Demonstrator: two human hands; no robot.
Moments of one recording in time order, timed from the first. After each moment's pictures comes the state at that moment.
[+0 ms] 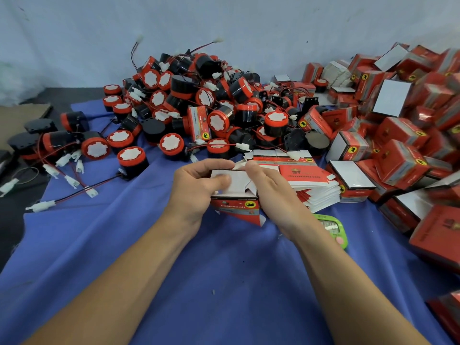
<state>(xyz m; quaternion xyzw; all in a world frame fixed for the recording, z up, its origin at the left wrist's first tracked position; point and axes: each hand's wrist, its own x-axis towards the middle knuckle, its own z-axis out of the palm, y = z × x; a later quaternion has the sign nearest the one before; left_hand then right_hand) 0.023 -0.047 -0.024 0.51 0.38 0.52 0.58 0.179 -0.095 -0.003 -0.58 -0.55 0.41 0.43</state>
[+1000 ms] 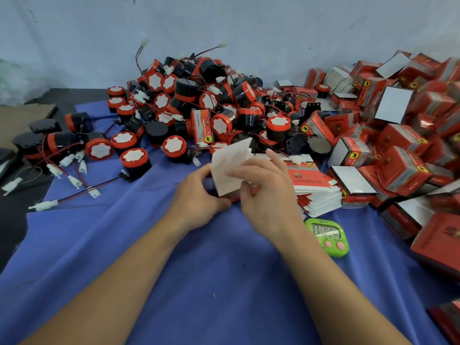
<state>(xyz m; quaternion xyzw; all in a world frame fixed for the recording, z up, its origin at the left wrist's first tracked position) 0.008 -0.034 -0.037 0.69 0.49 0.34 0.40 0.170 -0.080 -0.020 -0.55 -0.71 -0.04 0.45</state>
